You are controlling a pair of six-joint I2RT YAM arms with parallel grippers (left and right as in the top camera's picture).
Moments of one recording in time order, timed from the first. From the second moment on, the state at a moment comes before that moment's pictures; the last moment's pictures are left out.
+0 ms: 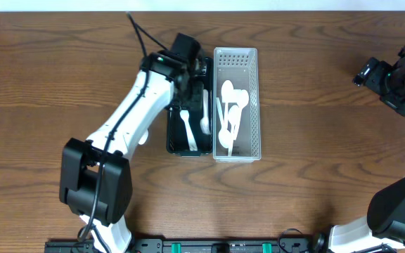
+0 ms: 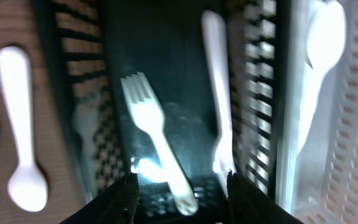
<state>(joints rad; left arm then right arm) -0.39 1.89 1.58 -1.01 0.09 -0.33 -0.31 1.71 1.60 -1.09 0.04 0.38</state>
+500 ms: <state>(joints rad) -0.08 1.88 1.58 -0.97 0.01 -0.10 -0.31 1.71 1.60 -1.09 0.04 0.38</state>
